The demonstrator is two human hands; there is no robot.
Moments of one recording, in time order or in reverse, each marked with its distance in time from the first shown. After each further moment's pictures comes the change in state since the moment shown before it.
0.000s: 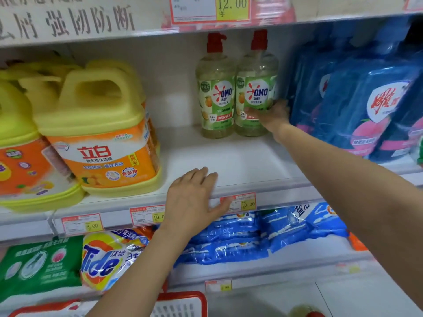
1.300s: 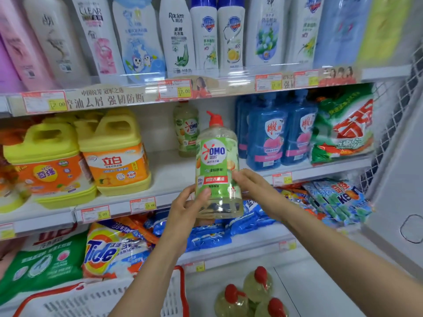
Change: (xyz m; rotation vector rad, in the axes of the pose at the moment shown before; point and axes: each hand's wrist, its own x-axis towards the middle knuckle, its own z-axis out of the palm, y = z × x) left_hand -0.102 0.107 -0.119 -1.613 -0.046 -0.452; right_hand -0.276 0.023 -0.153 0.300 -0.558 -0.120
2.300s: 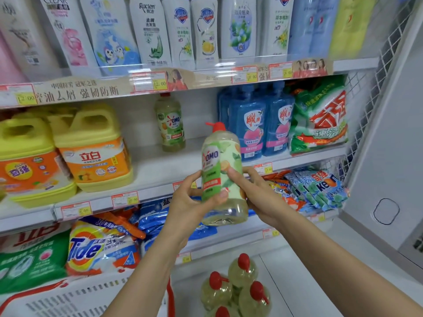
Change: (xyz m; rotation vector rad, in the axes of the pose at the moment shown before) left_hand -0.026 0.018 0.047 0.126 -0.046 -0.033; right_hand -0.051 -0.004 -0.010 0.225 0.133 0.049
